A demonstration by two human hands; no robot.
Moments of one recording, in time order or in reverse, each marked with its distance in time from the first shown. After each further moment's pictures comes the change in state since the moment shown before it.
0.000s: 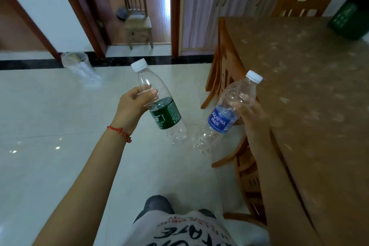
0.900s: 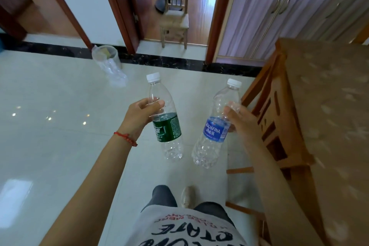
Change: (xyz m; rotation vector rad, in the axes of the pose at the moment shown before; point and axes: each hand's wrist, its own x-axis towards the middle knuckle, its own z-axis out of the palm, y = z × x) left_hand 0.239 0.016 -0.037 0.060 0.197 -0.170; right_hand 0.283 -0.004 0.142 -0.124 -0.305 0.054
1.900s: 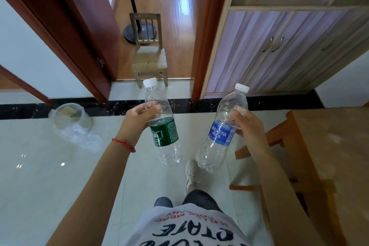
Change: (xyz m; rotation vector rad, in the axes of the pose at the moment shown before) left_hand 0.472 0.188 0.075 0.045 -0.169 0.006; right_hand 0.458 -0.118 -0.003 0.060 0.274 0.106
